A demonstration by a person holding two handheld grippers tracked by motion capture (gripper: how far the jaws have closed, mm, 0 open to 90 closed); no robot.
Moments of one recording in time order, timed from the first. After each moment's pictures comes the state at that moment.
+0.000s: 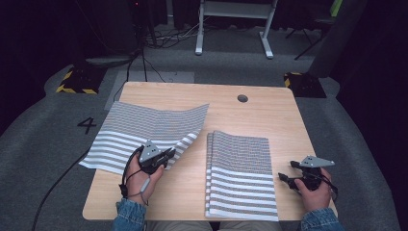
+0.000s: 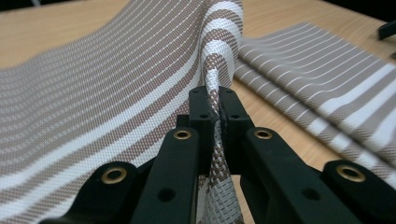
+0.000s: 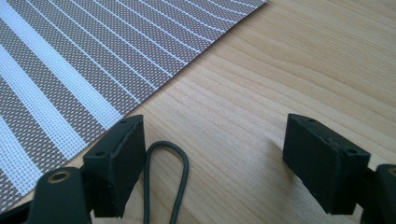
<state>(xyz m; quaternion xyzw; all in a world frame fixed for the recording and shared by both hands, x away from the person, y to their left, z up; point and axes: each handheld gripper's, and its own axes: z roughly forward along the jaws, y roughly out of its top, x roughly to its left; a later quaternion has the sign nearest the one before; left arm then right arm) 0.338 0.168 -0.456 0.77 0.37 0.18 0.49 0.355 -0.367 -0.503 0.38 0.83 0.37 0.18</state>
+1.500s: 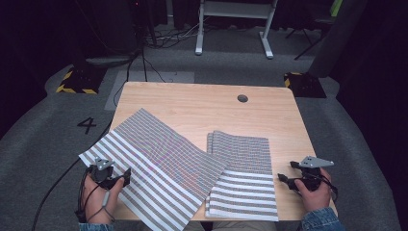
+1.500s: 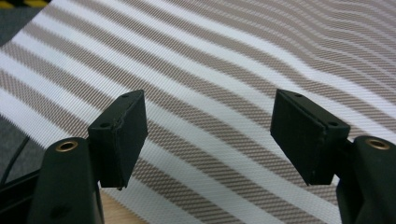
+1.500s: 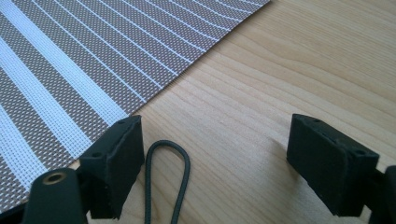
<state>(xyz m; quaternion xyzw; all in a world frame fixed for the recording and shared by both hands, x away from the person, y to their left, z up) 0.293 0.279 -0.476 0.68 0.64 0.22 0.28 0.354 -0.366 -0.503 0.38 0.83 0.37 0.17</state>
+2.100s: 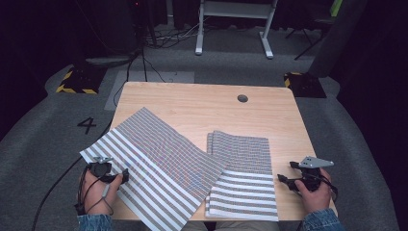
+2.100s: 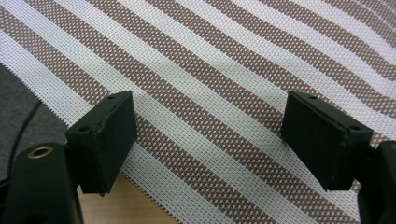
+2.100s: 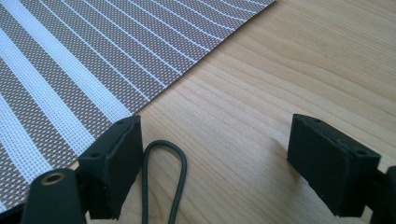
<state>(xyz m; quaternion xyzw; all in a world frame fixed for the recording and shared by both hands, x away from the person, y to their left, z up) 0.315 0.284 -0.492 0.67 0.67 0.20 0.24 0.354 -0.366 -0.503 0.38 0.83 0.37 0.17</state>
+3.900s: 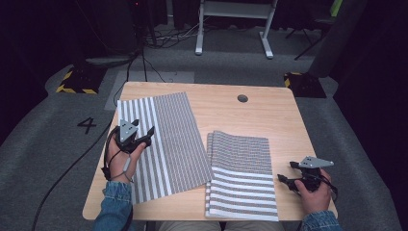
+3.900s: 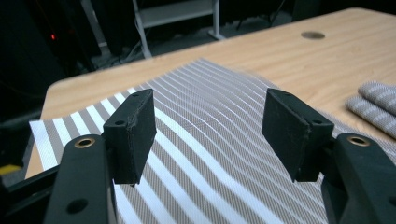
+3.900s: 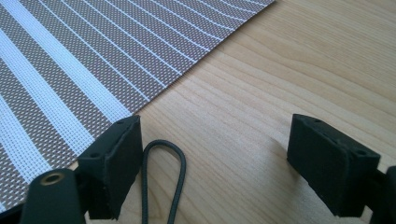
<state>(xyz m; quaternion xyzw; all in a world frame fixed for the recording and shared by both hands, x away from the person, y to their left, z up) 0.384 0.232 -0.439 0.70 0.46 0.32 0.44 0.354 -0.366 -0.504 0.38 0.83 0.37 0.17</state>
